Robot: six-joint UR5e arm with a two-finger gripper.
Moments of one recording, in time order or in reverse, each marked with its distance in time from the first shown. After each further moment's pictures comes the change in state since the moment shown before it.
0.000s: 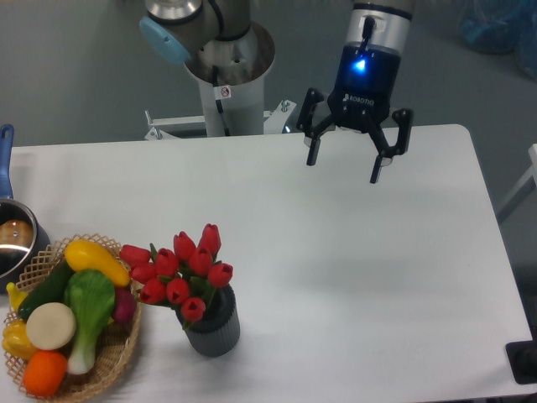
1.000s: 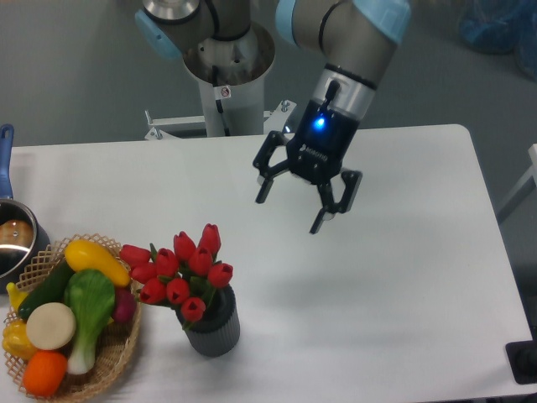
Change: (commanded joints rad) arm -0.101 -0.134 -0.017 0.023 -0.173 0.015
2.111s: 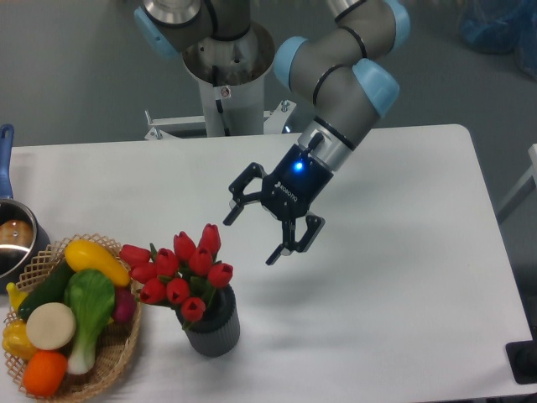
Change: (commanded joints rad) arm -0.037 -0.133 -0.037 0.023 -0.146 0.238
